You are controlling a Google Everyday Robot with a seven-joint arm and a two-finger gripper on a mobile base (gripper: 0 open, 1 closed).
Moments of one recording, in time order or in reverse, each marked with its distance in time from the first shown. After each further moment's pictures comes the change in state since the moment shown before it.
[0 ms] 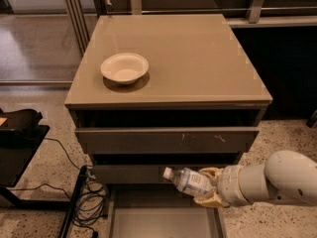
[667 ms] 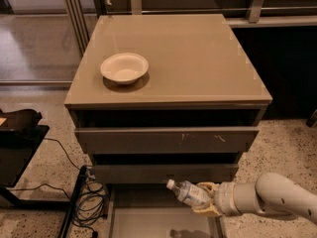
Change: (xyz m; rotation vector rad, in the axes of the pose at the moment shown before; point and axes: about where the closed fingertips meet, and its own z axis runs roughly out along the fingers) arm 0.089 -0.001 0.096 -0.033 -0.119 0.074
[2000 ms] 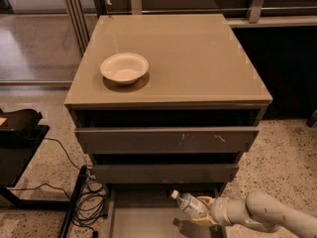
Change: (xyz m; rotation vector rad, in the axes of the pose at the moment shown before) arm 0.121 -0.011 0.099 -0.012 -0.057 0.167
